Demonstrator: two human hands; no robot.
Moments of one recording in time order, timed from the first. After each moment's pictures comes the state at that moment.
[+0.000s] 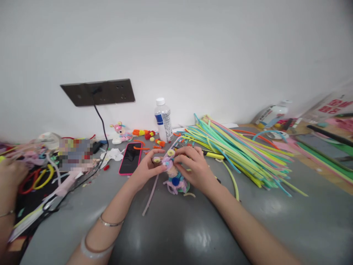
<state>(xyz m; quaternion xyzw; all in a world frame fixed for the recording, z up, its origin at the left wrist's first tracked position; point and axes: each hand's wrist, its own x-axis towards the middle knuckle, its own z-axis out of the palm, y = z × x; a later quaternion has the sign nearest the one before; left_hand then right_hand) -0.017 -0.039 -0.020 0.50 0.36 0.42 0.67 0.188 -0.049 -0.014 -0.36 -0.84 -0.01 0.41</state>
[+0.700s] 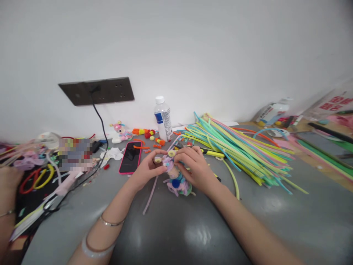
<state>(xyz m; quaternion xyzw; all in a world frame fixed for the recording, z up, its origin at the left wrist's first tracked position) -0.018 -0.040 -0.023 0.52 0.34 0.39 0.68 0.189 -0.053 -0.012 -0.33 -0.85 0.01 0.42</state>
